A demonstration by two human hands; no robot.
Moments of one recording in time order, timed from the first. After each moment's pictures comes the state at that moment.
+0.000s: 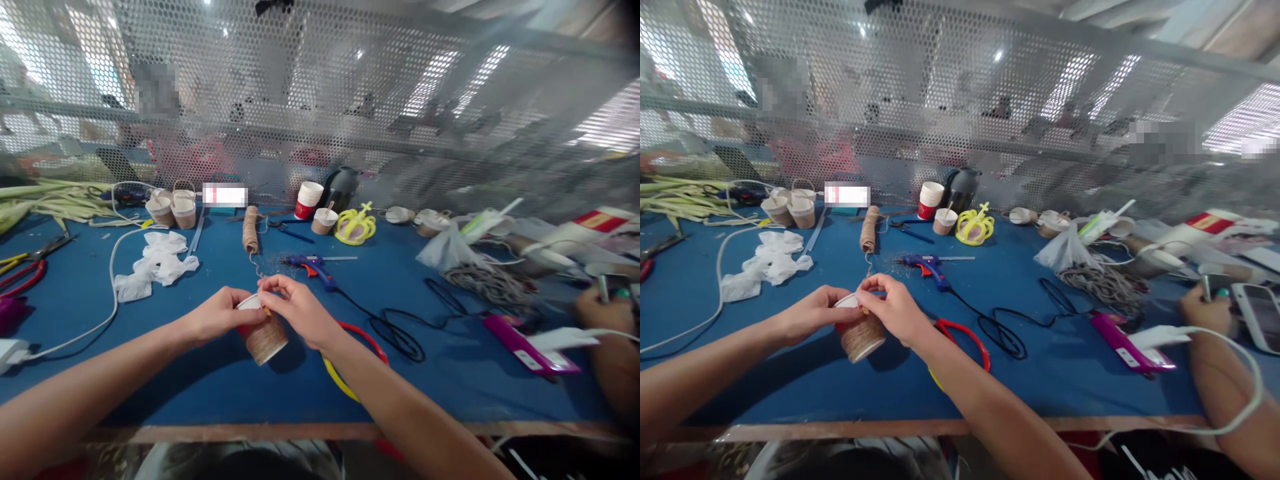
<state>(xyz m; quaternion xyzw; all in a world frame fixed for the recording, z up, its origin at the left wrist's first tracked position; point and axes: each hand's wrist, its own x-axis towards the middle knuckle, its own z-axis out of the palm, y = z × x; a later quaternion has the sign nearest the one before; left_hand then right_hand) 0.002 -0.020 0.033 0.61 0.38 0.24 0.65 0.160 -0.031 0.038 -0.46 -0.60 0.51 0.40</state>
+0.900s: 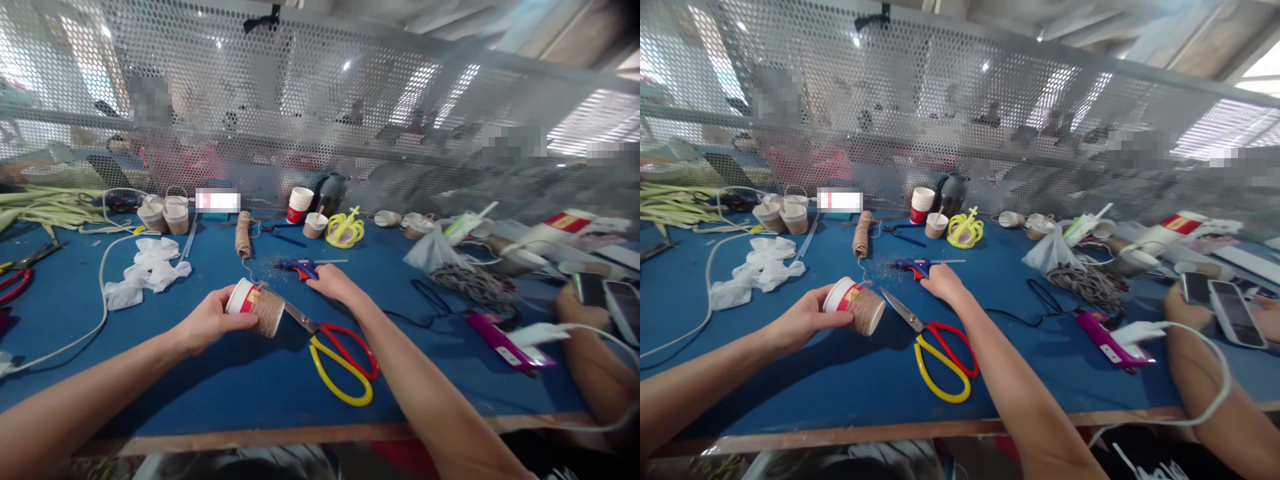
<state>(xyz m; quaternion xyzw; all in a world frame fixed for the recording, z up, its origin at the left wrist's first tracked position) 0.006 -0.022 0.024 0.50 0.36 0.35 0.71 0.263 0.046 0.022 -0.73 -0.66 0.15 0.02</state>
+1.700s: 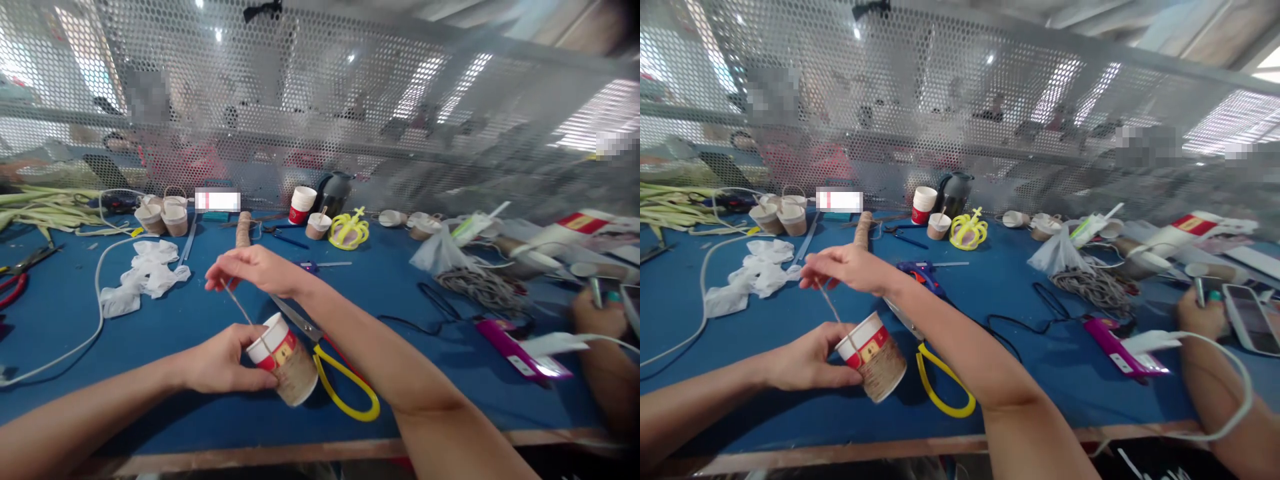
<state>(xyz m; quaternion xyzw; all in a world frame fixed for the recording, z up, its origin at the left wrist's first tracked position) 0.014 -0.041 0.035 0.69 0.24 0.18 0.65 0.138 0.029 0.092 -0.25 -0.69 0.64 0.25</state>
